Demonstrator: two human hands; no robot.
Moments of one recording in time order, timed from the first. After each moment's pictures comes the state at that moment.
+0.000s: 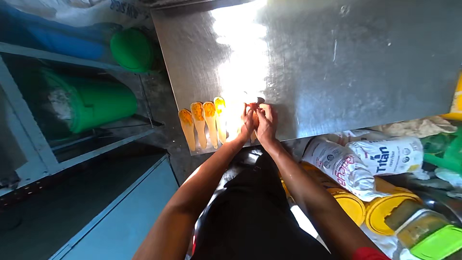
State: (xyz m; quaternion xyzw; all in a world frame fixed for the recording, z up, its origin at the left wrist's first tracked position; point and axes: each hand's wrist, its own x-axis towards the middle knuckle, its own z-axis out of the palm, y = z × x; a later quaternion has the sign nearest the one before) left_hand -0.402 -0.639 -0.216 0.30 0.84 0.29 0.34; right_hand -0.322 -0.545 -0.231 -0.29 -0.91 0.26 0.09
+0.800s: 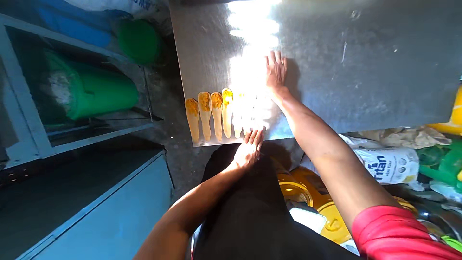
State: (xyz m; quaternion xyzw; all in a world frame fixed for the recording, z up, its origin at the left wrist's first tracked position) left_hand -0.307 -0.718 -0.231 0.57 0.79 0.07 0.23; right_hand -0.466 -0.440 -0.273 -0.21 -0.98 0.04 0.06
